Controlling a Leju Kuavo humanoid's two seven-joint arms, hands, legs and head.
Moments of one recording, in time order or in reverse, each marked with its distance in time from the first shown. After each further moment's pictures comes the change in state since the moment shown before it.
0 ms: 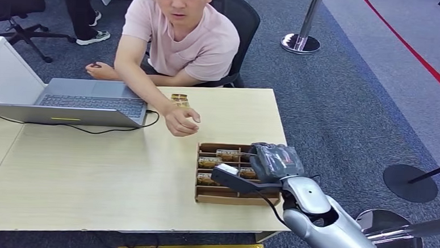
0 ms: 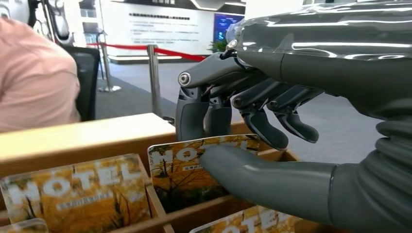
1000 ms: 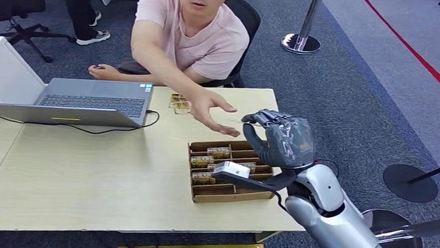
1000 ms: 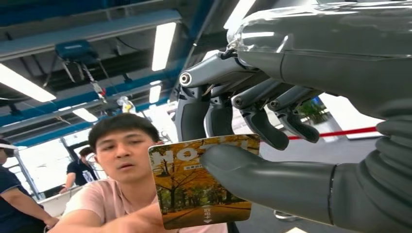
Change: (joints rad) left arm -0.007 0.000 0.007 0.000 -0.034 0.000 -0.005; right arm -0.049 0.061 -0.079 -0.108 0.004 -0.378 -0.360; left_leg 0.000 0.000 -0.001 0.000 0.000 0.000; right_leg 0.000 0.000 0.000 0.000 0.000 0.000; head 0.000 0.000
